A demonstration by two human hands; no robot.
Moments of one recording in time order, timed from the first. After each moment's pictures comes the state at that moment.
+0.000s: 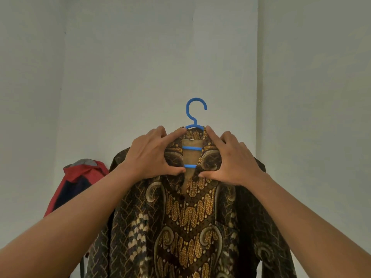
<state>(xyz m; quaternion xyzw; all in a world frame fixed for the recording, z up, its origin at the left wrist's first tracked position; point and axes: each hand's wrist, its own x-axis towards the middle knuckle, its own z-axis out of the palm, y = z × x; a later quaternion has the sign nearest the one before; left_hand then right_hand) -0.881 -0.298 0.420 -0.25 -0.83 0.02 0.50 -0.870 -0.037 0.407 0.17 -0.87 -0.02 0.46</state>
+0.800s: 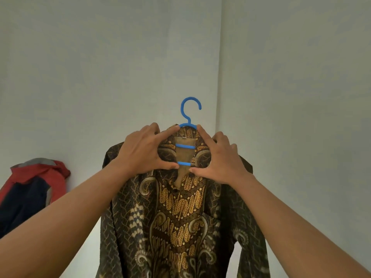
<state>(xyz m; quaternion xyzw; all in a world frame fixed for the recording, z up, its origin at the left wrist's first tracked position) -0.759 -0.354 0.414 -0.33 -0.78 -0.04 0.53 -0.691 -0.111 0.399 0.05 -0.87 -0.04 0.48</state>
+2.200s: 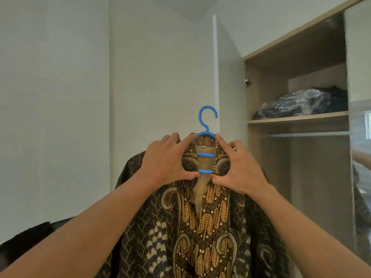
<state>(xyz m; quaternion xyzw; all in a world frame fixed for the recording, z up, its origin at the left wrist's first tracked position) -0.356 -0.331 0.389 -0.58 -0.64 -0.16 0.48 -0.166 -0.195 0.349 -0.26 -0.84 -0.08 0.47</state>
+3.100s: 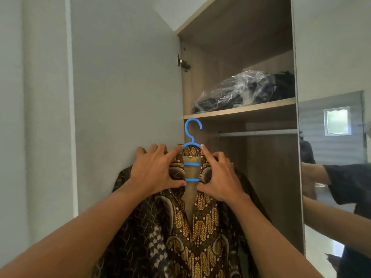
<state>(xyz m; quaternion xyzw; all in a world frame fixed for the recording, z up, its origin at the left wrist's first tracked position) -0.225 0.044 0.373 -0.59 -0.64 -0.14 0.46 -0.035 0.156 0.330 -0.35 -0.83 -0.03 0.44</state>
